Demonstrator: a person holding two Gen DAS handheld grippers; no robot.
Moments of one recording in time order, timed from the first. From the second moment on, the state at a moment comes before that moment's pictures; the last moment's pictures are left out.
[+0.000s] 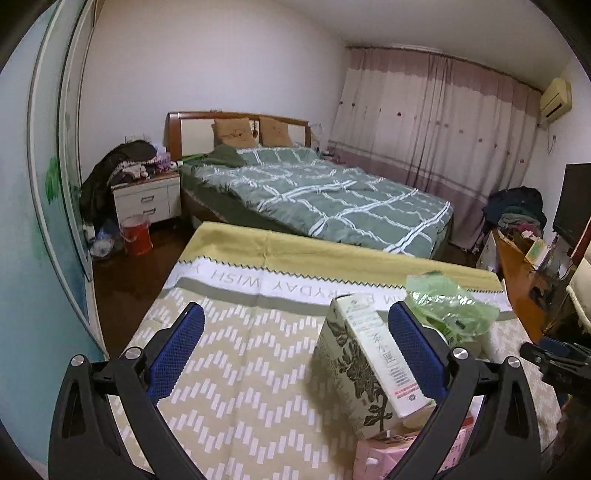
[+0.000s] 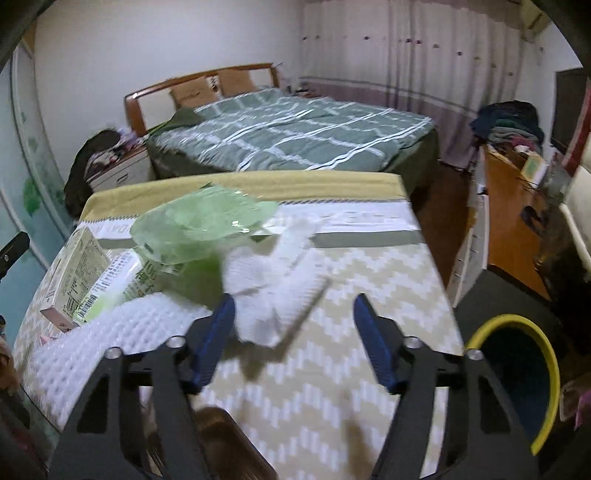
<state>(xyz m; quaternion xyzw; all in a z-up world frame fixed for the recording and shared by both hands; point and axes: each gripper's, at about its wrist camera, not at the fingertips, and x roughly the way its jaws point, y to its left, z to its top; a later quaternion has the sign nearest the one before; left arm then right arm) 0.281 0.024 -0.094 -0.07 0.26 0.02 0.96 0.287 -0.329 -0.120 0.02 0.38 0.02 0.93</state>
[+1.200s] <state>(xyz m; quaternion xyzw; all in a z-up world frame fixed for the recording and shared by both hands) 0.281 0.015 -0.106 -0.08 0.27 -0.01 0.96 0.254 -0.365 -0.059 0.11 0.30 0.04 0.95</state>
